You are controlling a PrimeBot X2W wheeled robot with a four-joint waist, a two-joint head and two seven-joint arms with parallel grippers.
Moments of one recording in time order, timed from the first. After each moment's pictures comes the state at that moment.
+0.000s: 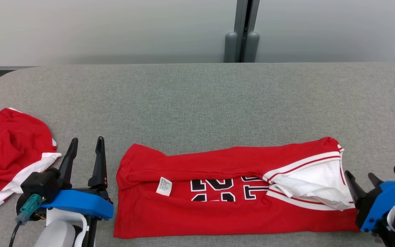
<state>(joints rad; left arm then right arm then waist) -0.21 0.27 -0.26 0.32 -0.53 -0.04 -0.26 -0.08 -0.13 -0.22 0.06 0.26 0.13 0.52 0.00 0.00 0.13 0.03</state>
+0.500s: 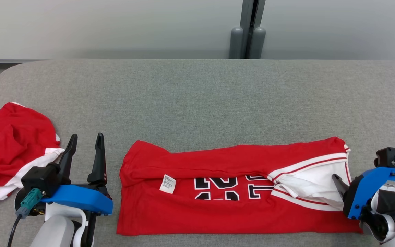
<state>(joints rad) -0.23 0.28 -0.27 0.35 -0.53 -0.04 -0.25 -0.26 -0.12 -0.22 0.37 0.20 0.13 0.57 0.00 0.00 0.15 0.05</state>
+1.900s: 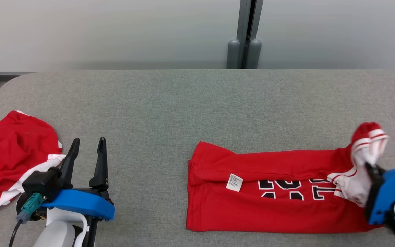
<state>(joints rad) -0.21 0.29 -0.30 0.30 -0.55 -0.02 -0.24 -0.12 -0.20 -0.23 0.00 0.16 0.13 0.64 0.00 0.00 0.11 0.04</state>
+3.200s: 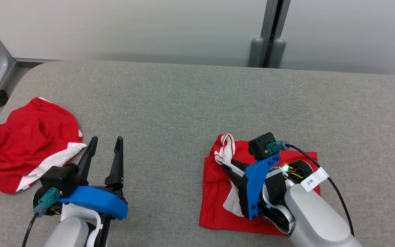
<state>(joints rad) -0.24 0.27 -0.36 0.33 -0.56 -0.03 -0.23 -0.50 -0.05 0.46 0.57 0.38 0.13 0.34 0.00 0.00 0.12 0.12</state>
